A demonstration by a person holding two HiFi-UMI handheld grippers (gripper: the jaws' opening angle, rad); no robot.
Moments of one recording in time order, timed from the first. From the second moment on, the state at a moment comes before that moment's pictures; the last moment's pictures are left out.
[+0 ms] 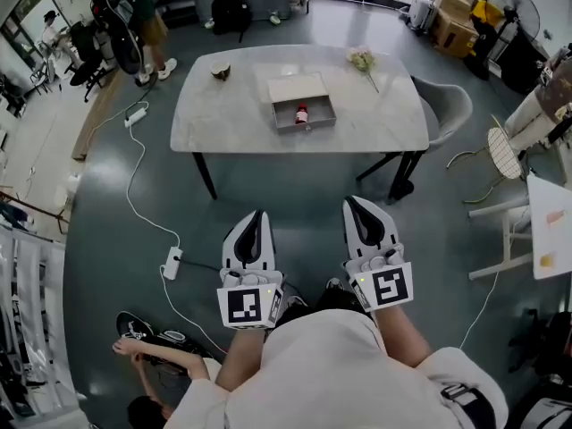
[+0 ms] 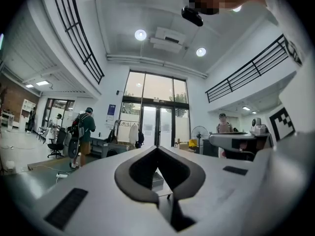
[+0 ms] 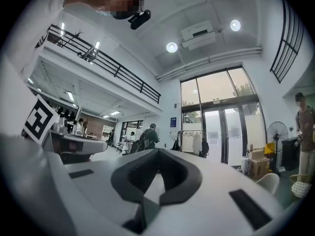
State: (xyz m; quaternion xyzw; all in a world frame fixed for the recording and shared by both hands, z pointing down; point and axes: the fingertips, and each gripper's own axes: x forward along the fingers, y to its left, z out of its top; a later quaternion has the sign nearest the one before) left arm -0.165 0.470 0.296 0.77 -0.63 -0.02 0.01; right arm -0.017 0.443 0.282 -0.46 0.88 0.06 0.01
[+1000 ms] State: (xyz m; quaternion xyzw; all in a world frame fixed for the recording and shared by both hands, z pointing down) left arm -0.149 0.198 0.357 0.77 -0.63 0.06 0.09; right arm -0.024 0.159 0.342 -0.40 0.92 0.01 0.01
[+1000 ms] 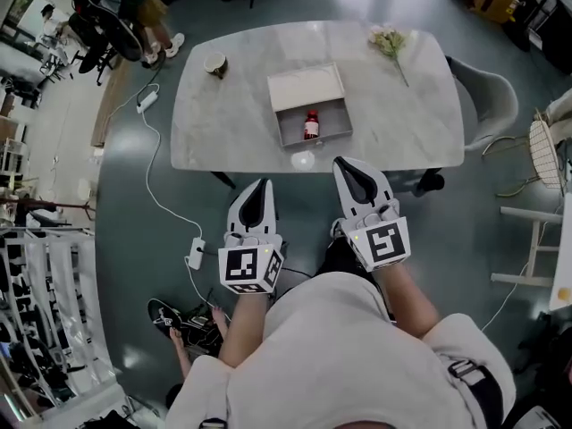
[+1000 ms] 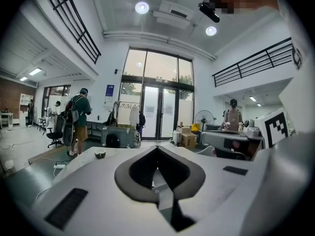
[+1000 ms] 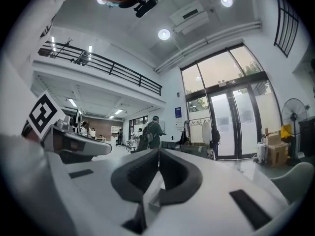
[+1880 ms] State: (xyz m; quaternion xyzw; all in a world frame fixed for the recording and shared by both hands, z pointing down) left arm -0.136 0.072 0.423 0.77 -0.60 0.12 0.17; right arm -0.014 0.043 0.412 -0.38 0.92 -0.08 -0.06
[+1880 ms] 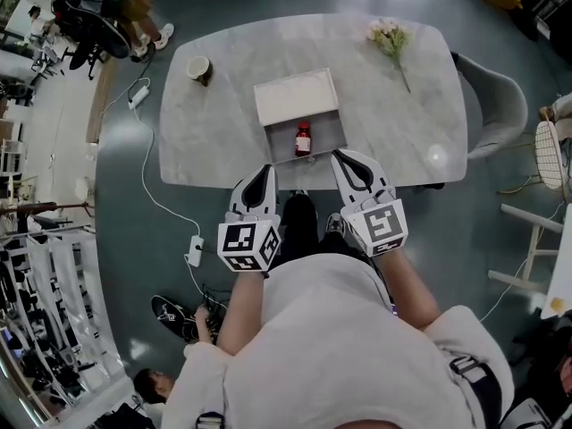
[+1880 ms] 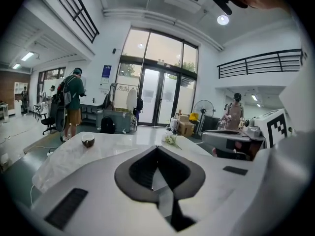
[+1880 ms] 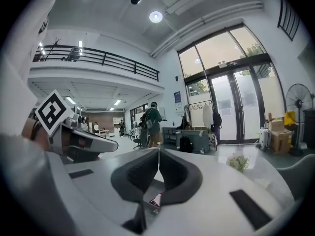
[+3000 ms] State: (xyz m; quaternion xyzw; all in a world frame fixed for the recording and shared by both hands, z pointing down) left arm -0.145 -0.063 0.568 0.84 -0.37 0.30 0.27; right arm -0.081 -0.091 0.507 -0.41 0.88 -0.17 -0.18
